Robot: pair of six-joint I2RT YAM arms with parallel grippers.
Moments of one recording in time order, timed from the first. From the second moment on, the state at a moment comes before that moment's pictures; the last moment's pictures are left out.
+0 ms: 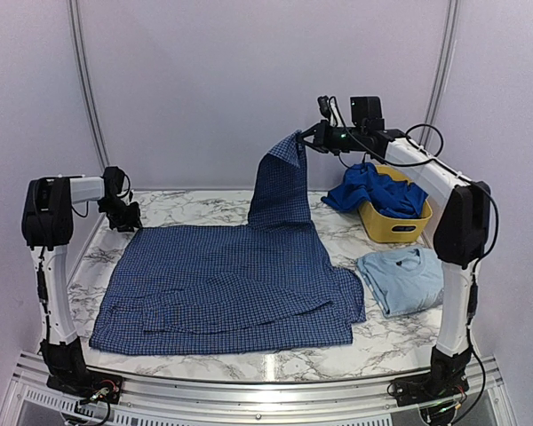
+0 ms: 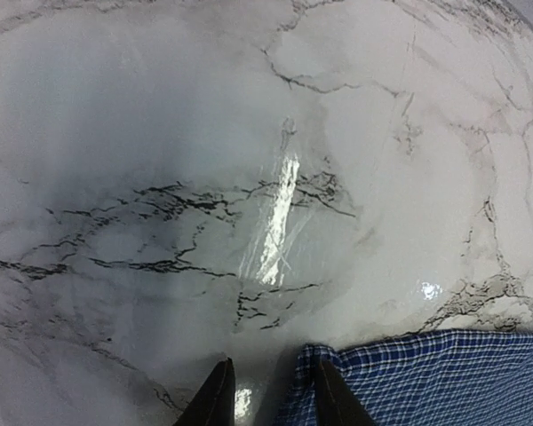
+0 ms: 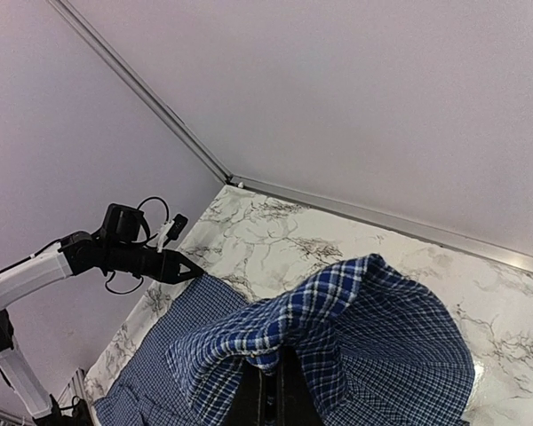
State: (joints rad) left arm 0.05 2.24 1.71 -0.62 0.15 -0.22; right arm 0.36 2.10 2.10 -0.32 -0.60 0.42
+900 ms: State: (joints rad) left arm 0.02 2.09 1.65 -0.64 0.20 -0.18; right arm 0.41 1.85 1.84 -0.38 -0.60 0.42
